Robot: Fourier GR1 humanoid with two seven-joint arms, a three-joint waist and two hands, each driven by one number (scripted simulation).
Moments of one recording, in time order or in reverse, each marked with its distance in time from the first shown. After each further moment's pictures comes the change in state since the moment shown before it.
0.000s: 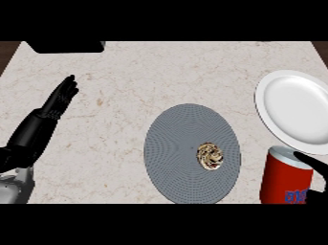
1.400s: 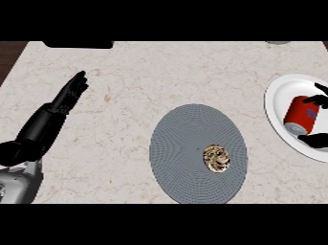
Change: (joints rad) left arm -0.051 -0.051 0.008 0.016 -0.037 -0.057 0.017; right arm -0.279 0.499 -0.367 1.224 -0.770 0.236 -0.929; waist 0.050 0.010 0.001
